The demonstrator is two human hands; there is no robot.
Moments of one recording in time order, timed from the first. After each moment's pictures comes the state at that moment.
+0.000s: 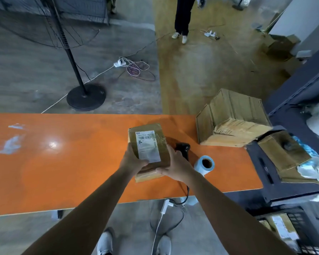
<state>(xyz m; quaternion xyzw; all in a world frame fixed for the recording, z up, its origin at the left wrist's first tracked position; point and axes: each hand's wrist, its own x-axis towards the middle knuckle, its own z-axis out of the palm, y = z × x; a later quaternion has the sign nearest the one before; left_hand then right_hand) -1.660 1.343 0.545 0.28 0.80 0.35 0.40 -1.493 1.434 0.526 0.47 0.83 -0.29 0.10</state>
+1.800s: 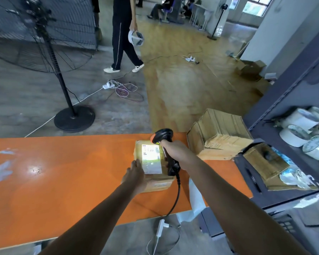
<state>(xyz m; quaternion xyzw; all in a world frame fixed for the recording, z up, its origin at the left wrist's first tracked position) -1.654 1.346 0.562 0.47 0.80 0.11 0.35 -1.544 1.442 0.661 0.58 0.57 -0.57 -0.09</state>
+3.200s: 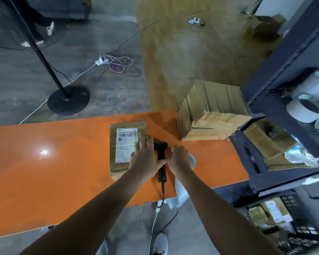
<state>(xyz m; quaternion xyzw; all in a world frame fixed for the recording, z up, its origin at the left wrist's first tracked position) -1.558 1.418 0.559 0.56 0.79 0.12 0.23 -1.441 1.493 0.505 0.63 0.74 -0.23 0.05</state>
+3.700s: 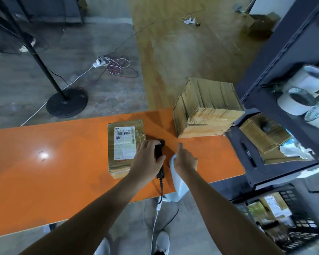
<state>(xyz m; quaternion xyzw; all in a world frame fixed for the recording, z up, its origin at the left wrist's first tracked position) -1.544 1.395 0.571 0.56 0.74 0.27 0.26 -1.414 1.484 0.500 0.65 0.73 -0.18 0.05</state>
